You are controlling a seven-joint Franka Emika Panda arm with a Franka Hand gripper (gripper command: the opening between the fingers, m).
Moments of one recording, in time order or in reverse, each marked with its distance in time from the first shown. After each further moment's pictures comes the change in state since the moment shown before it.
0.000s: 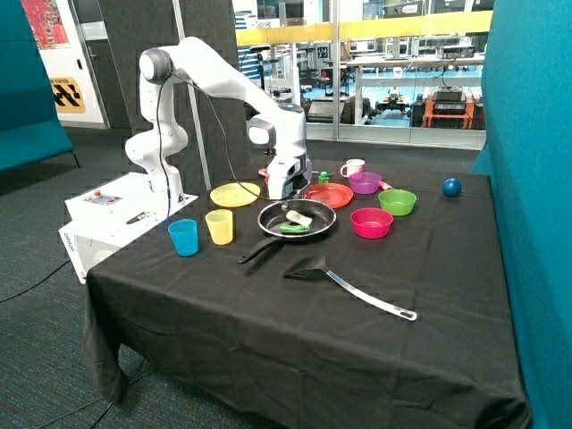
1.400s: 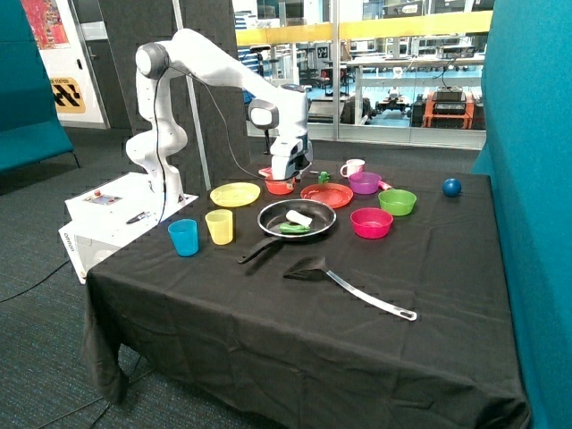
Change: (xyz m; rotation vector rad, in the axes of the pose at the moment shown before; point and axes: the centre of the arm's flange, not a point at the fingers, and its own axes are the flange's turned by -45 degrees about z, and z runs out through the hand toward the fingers) arm -0.010 -0.037 -0.045 0.002 0.000 -0.034
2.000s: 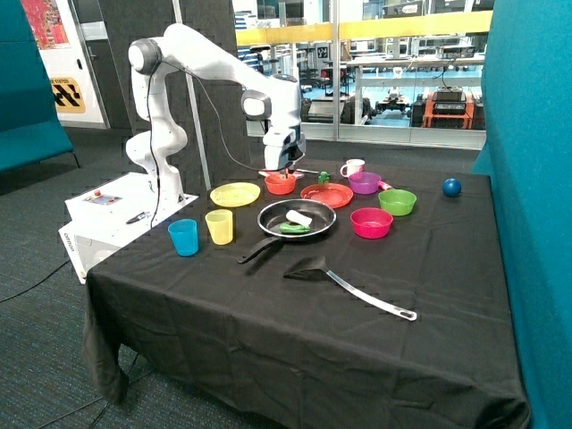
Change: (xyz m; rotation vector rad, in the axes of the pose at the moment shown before) arm -0.023 -0.004 -0.024 0.001 0.000 -0.015
